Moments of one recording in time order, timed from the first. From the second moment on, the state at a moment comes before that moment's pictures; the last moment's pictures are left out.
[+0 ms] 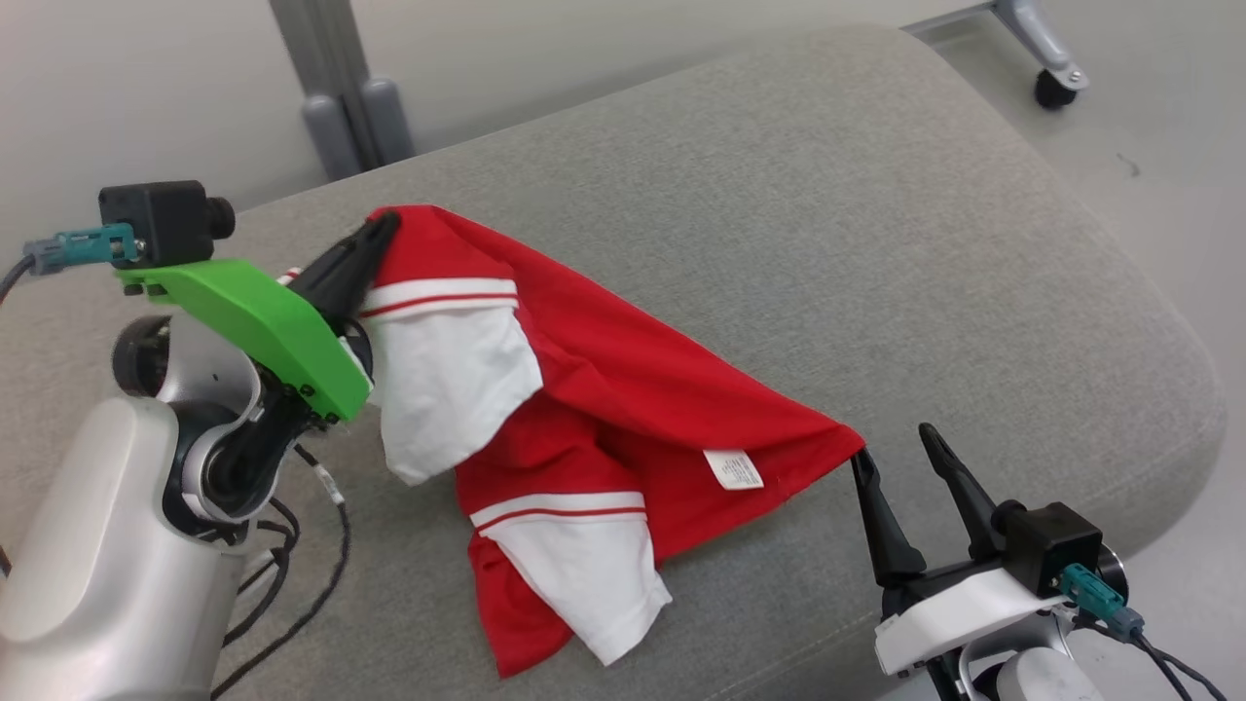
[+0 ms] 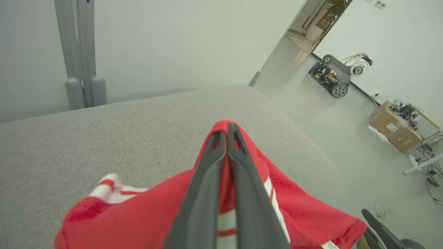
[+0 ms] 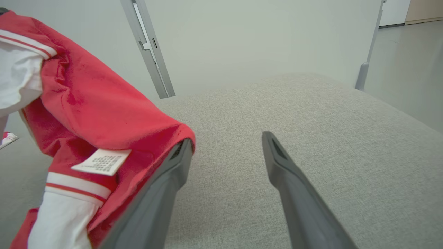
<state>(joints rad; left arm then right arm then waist) -0.53 0.34 -0.32 0.07 -0.96 -0.02 0.43 -0.03 -0.05 0.14 0.18 0.19 0.13 -0.26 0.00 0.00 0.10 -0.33</state>
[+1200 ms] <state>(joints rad) 0.03 0.07 -0.04 0.11 -0.35 -0.04 -0.26 0.00 -0.05 0.02 0.13 0.06 0.13 -0.26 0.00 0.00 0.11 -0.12</state>
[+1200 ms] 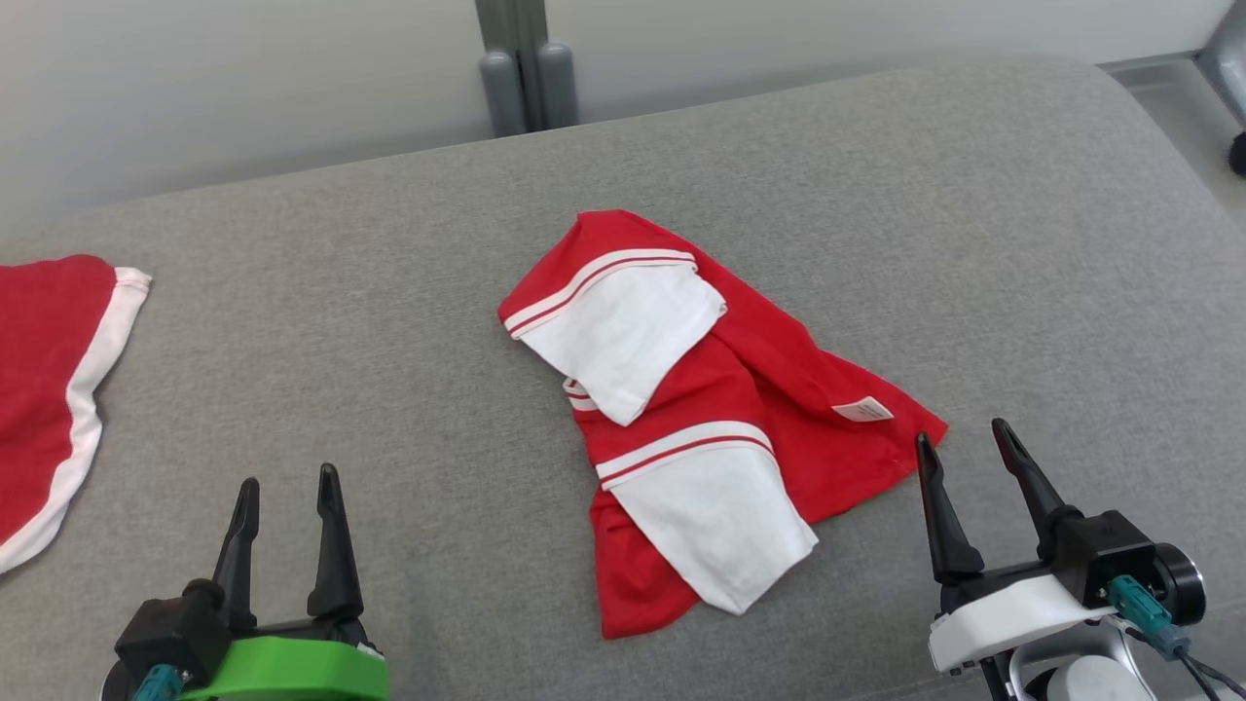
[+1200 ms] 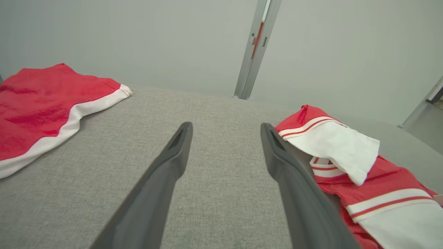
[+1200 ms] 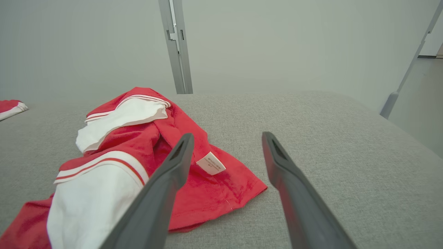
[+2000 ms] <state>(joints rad) 0.16 0.05 -0.02 0.13 -0.30 -0.09 -0.26 0.08 -0.05 0.00 0.14 0.05 0.13 -0.26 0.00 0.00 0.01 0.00</state>
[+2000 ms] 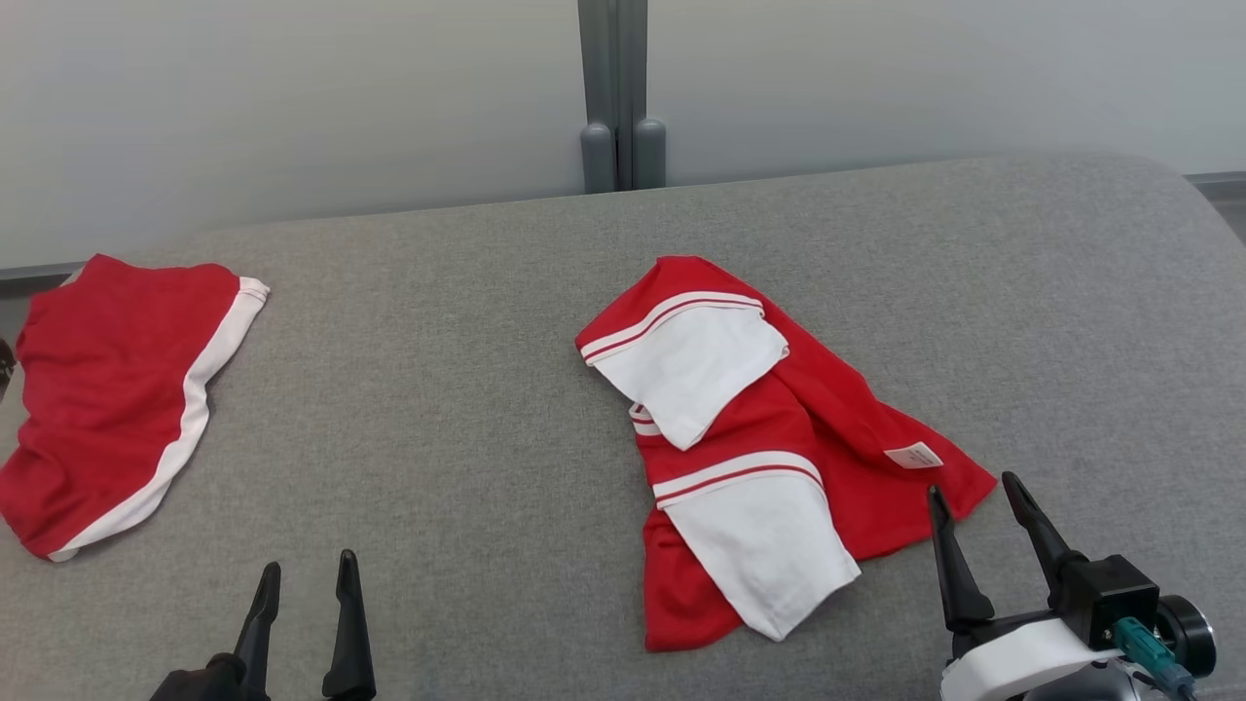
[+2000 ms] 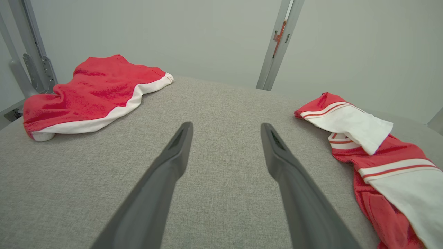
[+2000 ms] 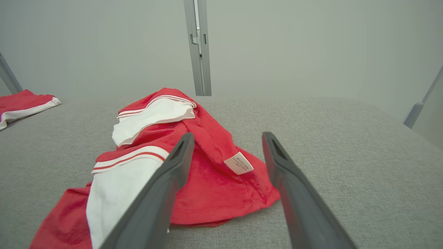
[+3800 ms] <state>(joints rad) -0.25 0.05 -0.75 0.51 -1.00 -0.10 -0.13 0.01 -0.05 0.03 0.14 0.07 0.13 -0.26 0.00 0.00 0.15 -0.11</state>
